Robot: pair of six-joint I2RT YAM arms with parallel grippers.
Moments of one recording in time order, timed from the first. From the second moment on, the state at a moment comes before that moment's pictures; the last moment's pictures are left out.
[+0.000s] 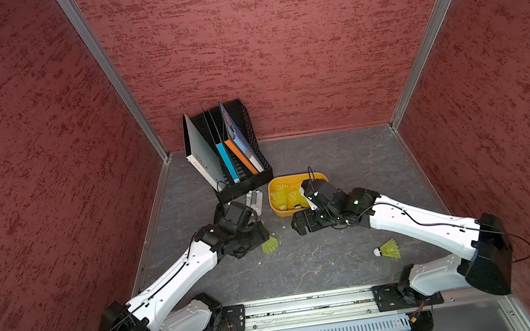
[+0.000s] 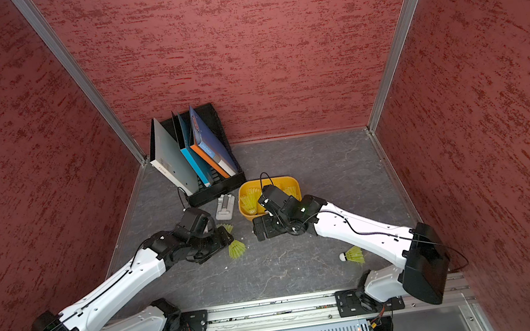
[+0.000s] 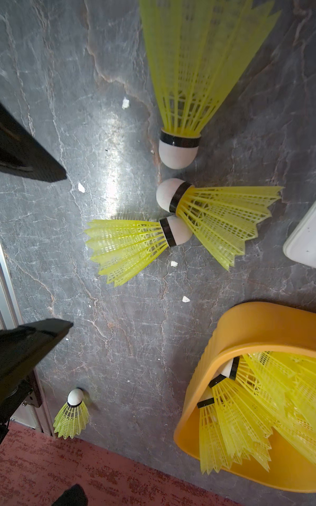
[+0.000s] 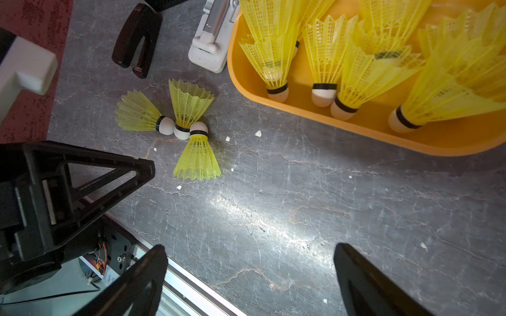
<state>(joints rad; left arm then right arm) -0.61 1.09 0.75 -0.74 0.12 -0.96 0.90 1.37 1.13 -0.74 -0.03 0.64</state>
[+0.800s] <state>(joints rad) -0.63 0.85 0.64 -0.84 0.04 -1.15 1.08 1.52 1.16 -0.73 0.04 0.73</state>
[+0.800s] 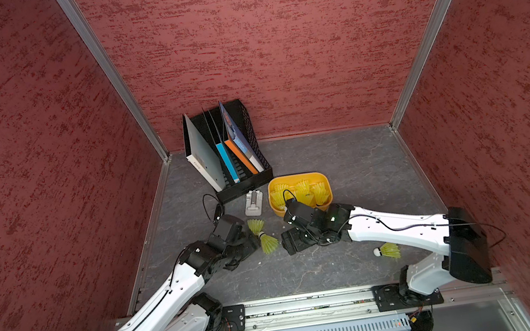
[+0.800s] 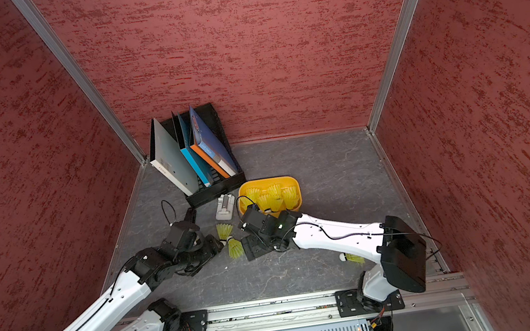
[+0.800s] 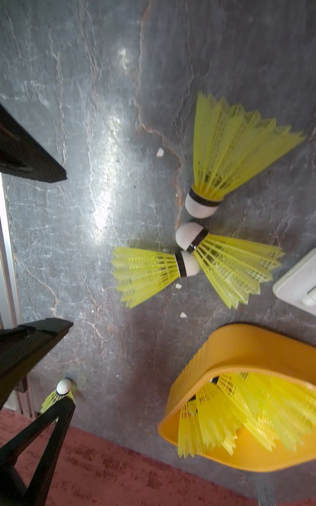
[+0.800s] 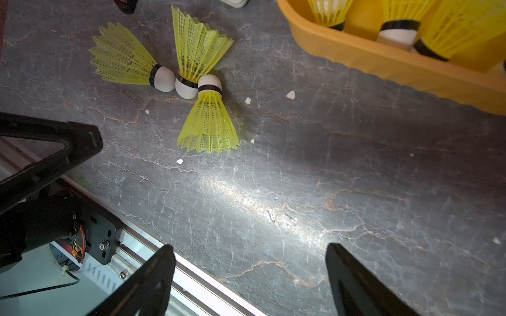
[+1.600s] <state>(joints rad) -0.61 1.30 0.72 -0.65 -0.02 -0.95 1.01 1.45 1.04 -0.57 -0.09 0.73</state>
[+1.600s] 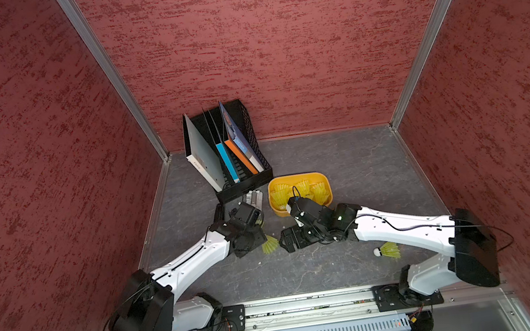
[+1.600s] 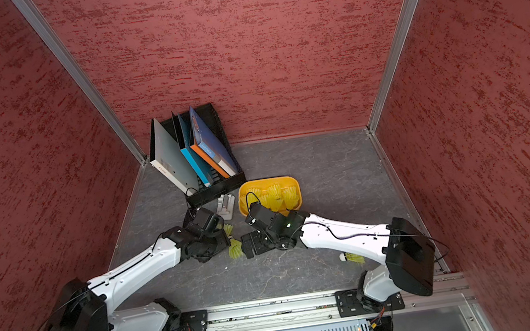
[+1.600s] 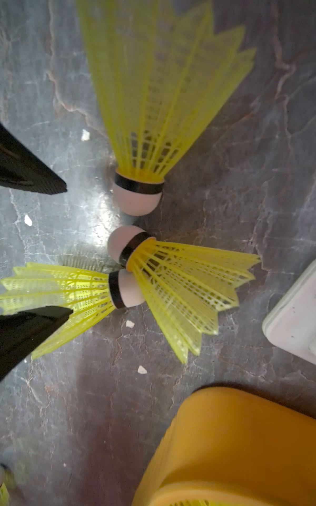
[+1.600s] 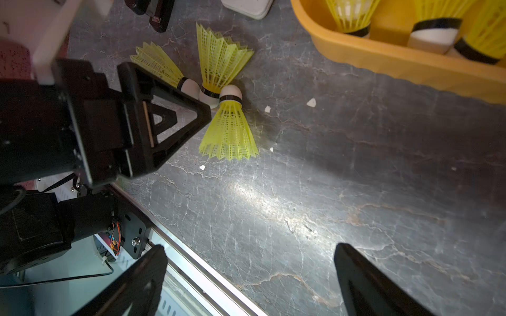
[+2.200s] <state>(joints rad) -0.59 1.41 0.78 -0.66 -0.04 -0.64 0.99 1.40 1.02 -0.55 -0.13 0.75</state>
